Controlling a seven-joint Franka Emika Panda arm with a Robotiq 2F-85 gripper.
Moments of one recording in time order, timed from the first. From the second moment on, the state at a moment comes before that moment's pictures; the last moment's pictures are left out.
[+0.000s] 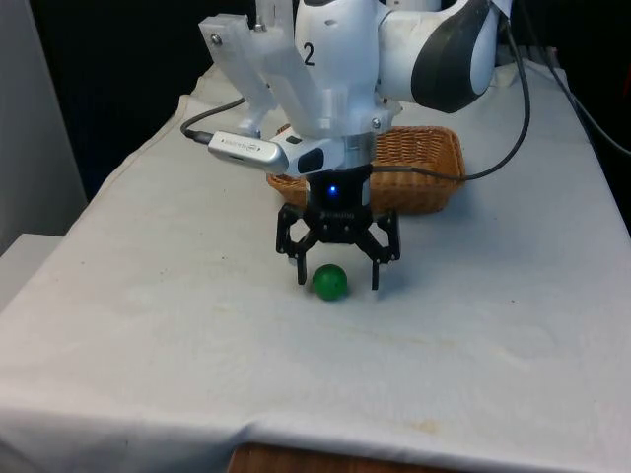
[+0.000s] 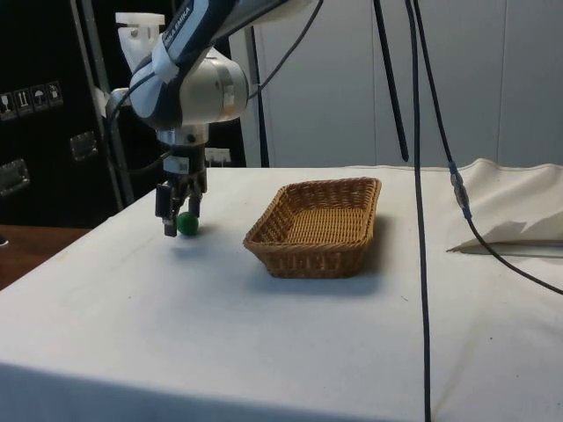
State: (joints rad) arm 0.42 0.92 -0.60 -1.58 0.78 2.46 -0.55
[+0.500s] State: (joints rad) arm 0.42 0.92 -0.60 -1.58 0.78 2.46 -0.55
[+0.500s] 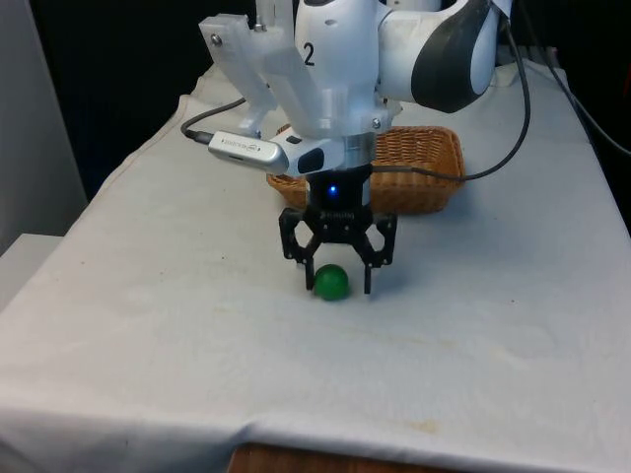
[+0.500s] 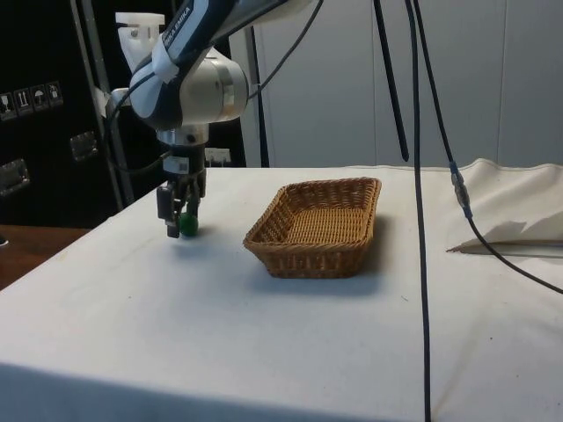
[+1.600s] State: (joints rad) arm 0.46 0.70 -0.62 -1.77 0.74 2.46 -0.57
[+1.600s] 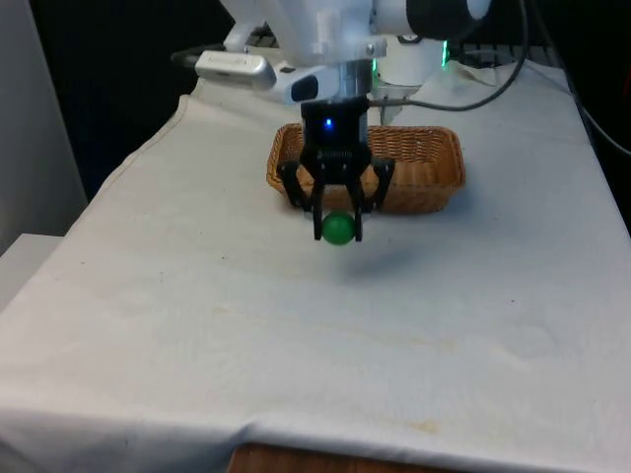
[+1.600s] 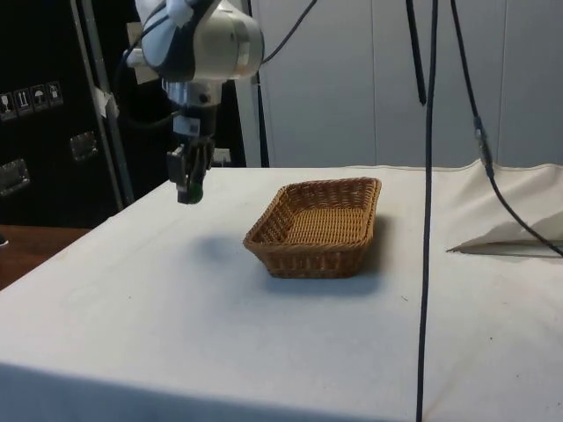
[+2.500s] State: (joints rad) arm 0.47 0.39 -0.64 -2.02 0.63 2.50 -0.64
